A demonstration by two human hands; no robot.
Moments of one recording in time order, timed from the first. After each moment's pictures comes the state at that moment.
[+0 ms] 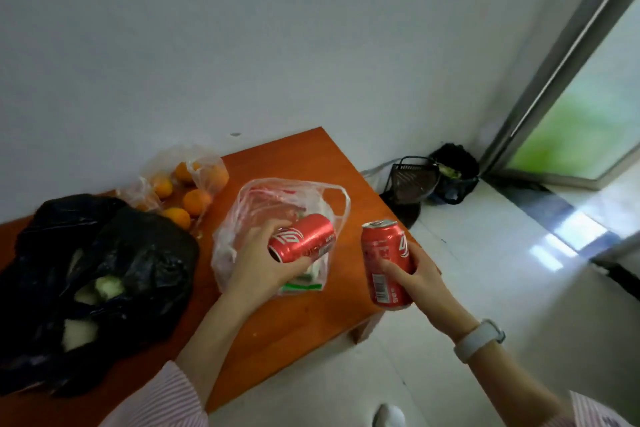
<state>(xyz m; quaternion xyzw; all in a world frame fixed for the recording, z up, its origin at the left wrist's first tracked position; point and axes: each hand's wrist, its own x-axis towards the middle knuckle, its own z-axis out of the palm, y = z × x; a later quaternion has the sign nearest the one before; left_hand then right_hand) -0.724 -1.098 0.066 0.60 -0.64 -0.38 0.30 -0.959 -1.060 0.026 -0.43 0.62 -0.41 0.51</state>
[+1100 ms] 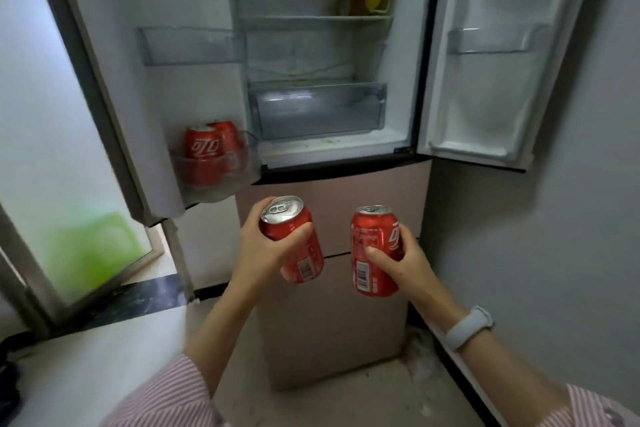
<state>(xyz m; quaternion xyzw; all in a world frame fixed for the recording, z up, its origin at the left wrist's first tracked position) -1.401 -0.557 0.210 -0.05 -0.75 -0.62 0.23 -1.416 -0.354 0.180 -0.10 0.74 -0.66 -0.01</state>
